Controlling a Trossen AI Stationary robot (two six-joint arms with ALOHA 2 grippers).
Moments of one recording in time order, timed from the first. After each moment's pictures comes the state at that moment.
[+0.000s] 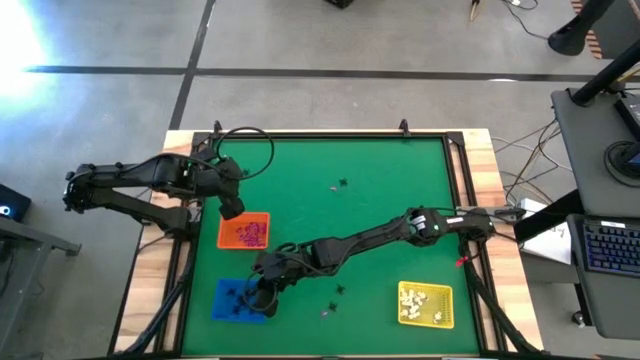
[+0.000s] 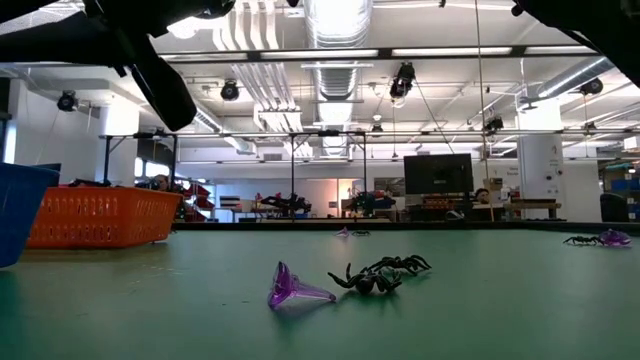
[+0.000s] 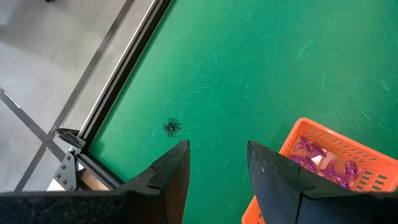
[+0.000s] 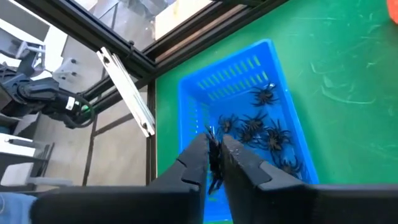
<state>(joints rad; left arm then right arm) 0.00 1.04 1.15 -1.30 -0.50 -0.37 0.26 2.51 2.28 -0.30 -0.11 0.69</state>
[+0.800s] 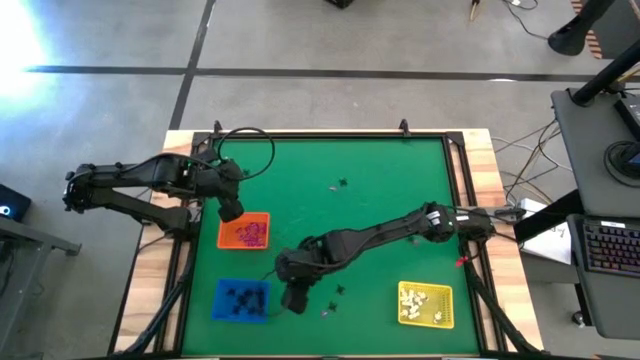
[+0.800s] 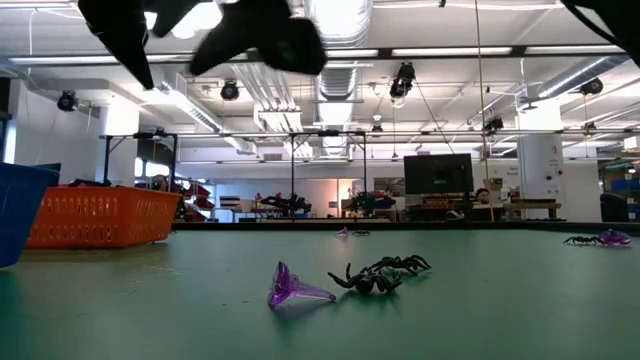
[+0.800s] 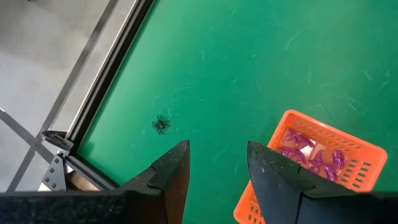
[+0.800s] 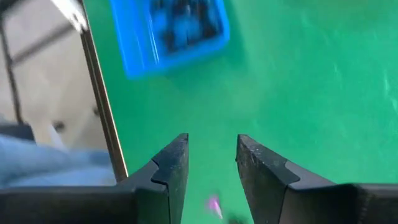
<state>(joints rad) 0.00 1.04 1.15 -1.30 -0.45 -0.35 0.28 2.38 2.35 -0.98 -0.11 0.68</state>
